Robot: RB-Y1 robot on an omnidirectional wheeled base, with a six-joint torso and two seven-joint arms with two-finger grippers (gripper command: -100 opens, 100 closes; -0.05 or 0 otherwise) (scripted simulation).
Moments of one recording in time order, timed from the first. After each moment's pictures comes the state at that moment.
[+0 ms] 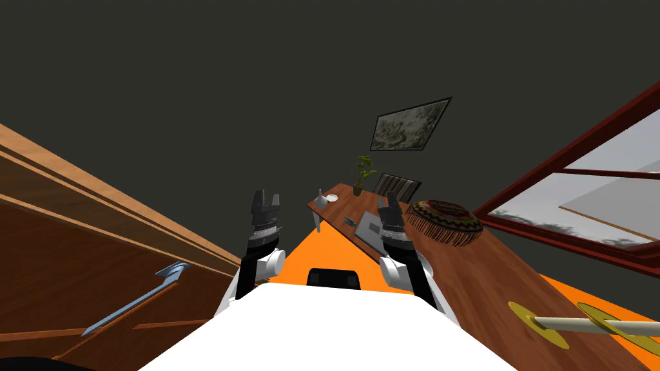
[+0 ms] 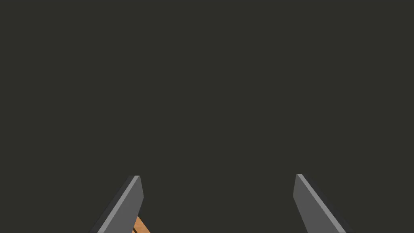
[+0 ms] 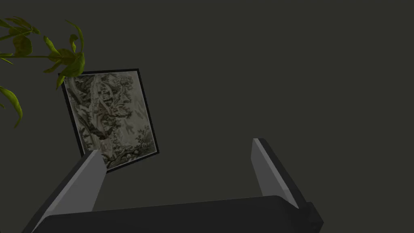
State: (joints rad) left arm 0.47 -0.04 0.05 -2.24 0.03 -0.60 -0.11; right arm 0.47 0.00 0.06 -2.23 0.08 -0.46 0.12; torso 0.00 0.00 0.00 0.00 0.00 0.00
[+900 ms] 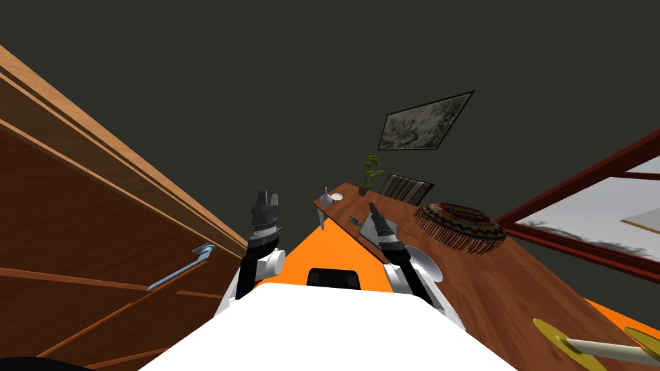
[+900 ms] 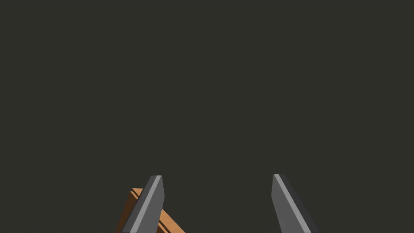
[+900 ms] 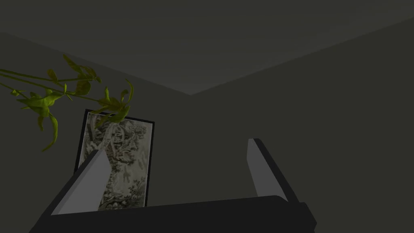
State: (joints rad) left arm 0.47 -0.04 0.05 -2.24 0.03 -0.60 -0.11; right arm 0.45 -0.17 0.08 -2.07 0.19 -0.42 0.23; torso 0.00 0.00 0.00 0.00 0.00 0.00
